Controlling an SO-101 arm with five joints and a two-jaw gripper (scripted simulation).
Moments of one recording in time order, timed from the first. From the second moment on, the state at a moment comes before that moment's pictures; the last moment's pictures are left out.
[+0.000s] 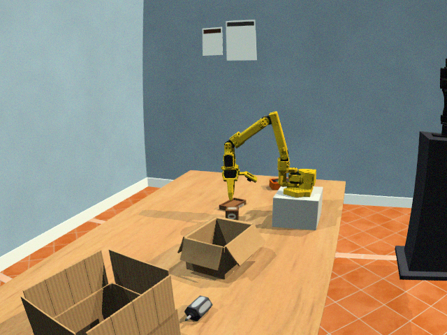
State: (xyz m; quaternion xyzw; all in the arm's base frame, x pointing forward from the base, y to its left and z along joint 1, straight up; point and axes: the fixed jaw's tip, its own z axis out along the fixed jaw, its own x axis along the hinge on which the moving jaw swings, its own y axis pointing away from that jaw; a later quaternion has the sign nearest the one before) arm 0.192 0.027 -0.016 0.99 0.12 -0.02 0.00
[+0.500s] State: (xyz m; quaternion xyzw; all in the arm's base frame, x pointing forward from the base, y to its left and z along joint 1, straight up) arm 0.193 0.027 -0.015 0.99 0.12 -0.01 0.00
